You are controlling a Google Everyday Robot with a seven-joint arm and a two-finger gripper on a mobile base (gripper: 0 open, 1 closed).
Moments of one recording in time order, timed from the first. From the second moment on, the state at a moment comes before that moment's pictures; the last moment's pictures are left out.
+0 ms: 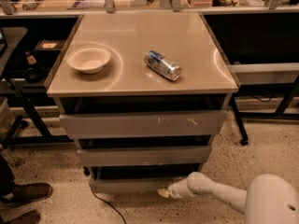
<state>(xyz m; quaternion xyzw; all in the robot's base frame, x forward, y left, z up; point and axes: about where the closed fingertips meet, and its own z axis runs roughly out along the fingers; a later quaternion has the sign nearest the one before) 0.543 -0.066 0.176 -0.32 0.87 0.28 0.24</state>
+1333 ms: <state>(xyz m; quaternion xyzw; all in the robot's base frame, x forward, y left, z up) 0.596 -0.043 0.170 -0.34 0.85 0.29 0.28</state>
